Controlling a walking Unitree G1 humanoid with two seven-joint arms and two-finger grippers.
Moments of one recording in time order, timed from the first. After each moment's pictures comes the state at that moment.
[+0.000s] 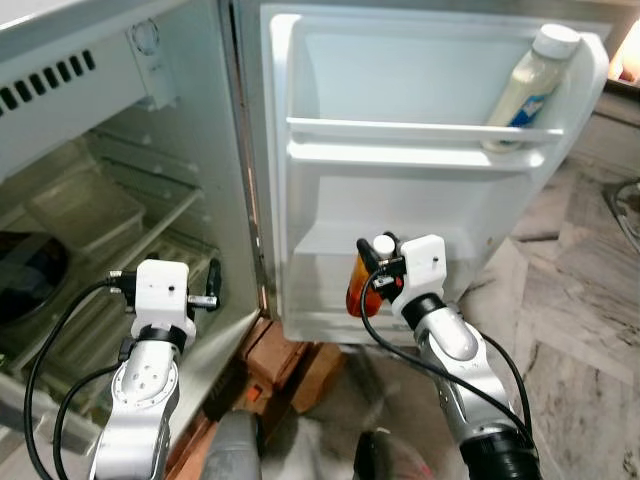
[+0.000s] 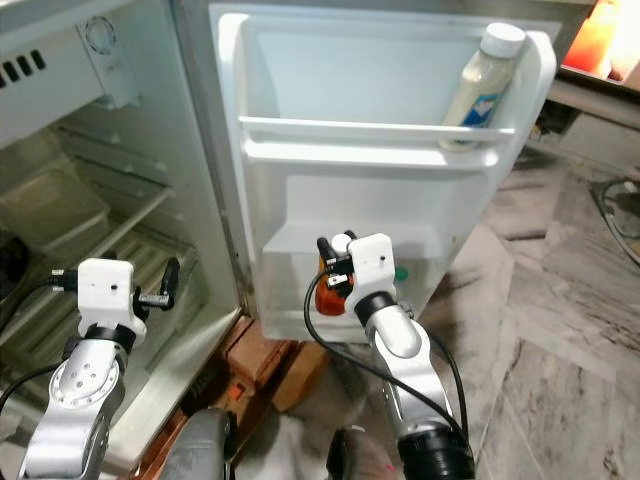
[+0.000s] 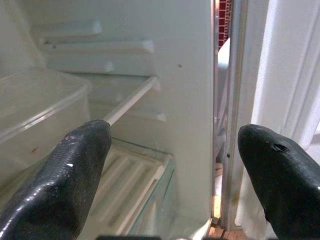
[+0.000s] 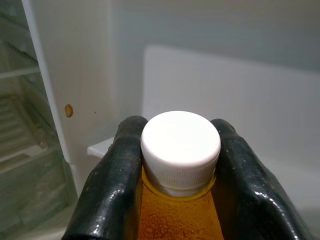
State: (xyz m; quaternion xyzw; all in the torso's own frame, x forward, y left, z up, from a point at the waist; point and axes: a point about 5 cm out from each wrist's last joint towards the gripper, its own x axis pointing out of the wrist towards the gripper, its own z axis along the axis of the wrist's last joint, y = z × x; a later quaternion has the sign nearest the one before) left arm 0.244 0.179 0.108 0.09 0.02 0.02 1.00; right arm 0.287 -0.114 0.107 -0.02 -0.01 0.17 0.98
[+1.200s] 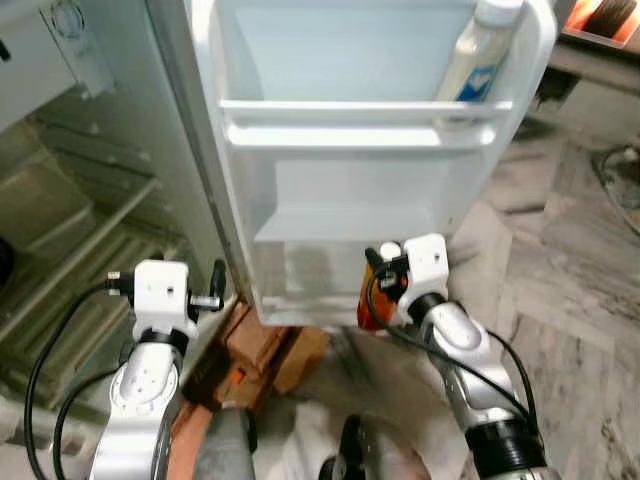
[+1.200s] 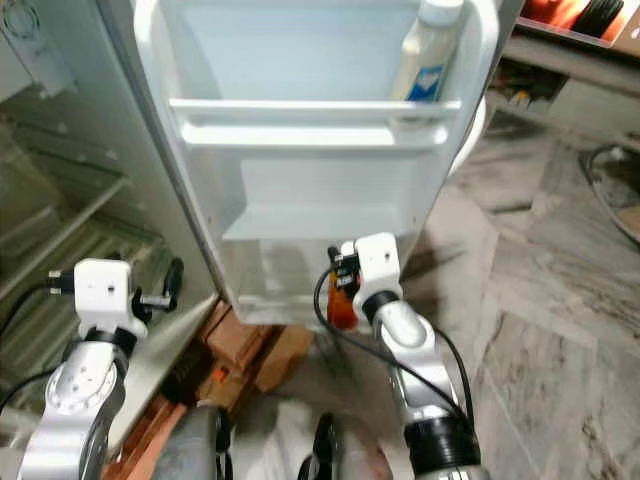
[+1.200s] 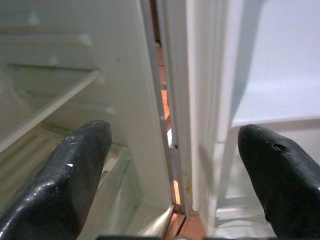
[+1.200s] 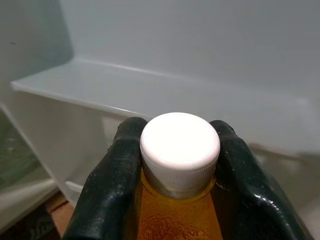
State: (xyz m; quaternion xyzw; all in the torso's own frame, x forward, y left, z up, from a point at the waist) left arm 0.238 0.173 0.115 0.07 0.02 0.01 1.00; right arm 0.296 -0.123 0.096 -0.02 0.06 0.17 0.98
